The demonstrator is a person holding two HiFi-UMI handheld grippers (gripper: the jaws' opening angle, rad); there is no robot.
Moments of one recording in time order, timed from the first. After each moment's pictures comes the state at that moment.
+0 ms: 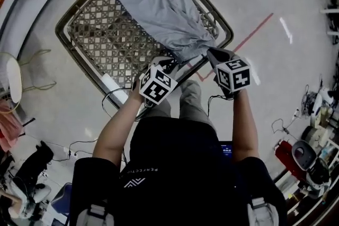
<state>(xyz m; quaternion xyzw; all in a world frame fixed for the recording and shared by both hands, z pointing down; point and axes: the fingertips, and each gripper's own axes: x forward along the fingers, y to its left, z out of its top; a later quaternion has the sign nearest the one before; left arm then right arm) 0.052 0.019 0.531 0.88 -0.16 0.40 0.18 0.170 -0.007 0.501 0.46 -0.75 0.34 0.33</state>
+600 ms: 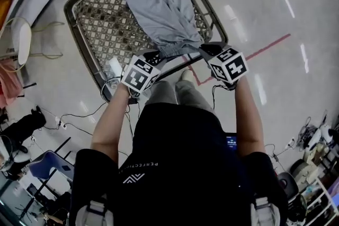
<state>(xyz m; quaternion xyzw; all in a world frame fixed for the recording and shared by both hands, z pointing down) 0.069 0.015 0.535 0.83 -0.28 0.41 0.27 0.196 -0.017 0.516 0.24 -0.85 0.28 0.37</state>
